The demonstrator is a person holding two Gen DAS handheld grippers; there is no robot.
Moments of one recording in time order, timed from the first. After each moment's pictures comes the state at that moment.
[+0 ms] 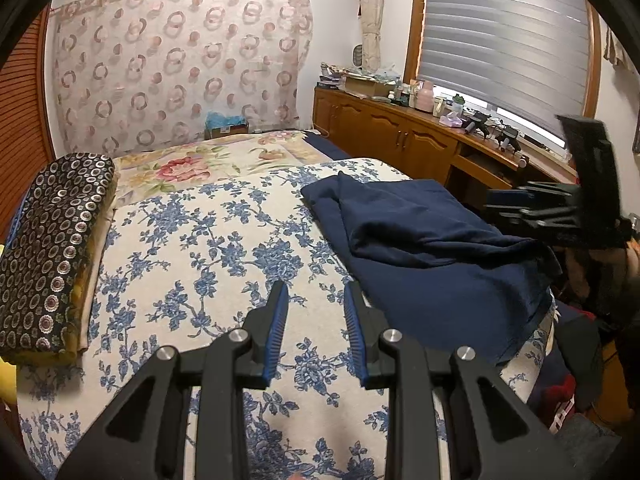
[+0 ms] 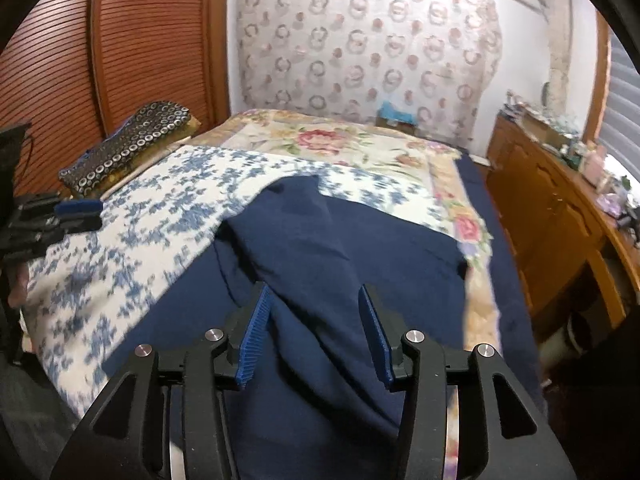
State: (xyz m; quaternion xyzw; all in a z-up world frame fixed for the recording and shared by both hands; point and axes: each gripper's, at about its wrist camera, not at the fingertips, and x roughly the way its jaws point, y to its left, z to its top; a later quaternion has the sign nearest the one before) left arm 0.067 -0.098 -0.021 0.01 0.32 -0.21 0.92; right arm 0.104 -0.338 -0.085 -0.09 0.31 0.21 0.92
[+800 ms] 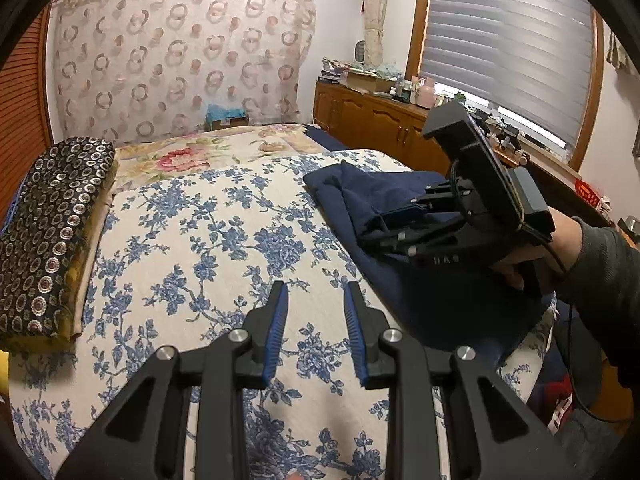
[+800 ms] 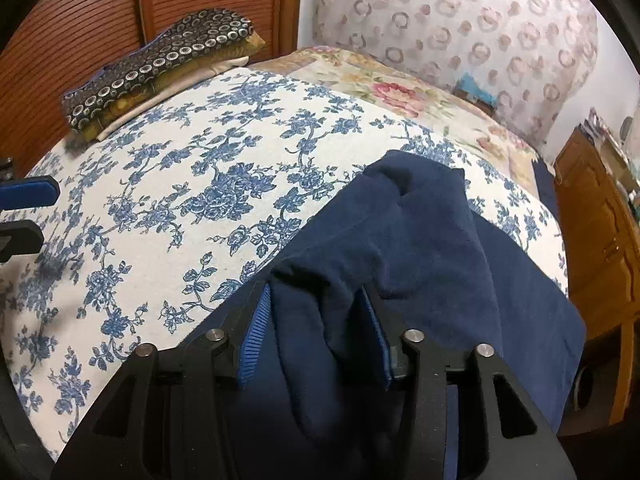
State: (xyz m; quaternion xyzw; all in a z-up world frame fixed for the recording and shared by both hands) left arm 0.064 -0.095 -0.032 0.00 0.33 -0.21 0.92; right arm 0.177 -0.233 -0.136 -0.19 0.38 0.29 0.86
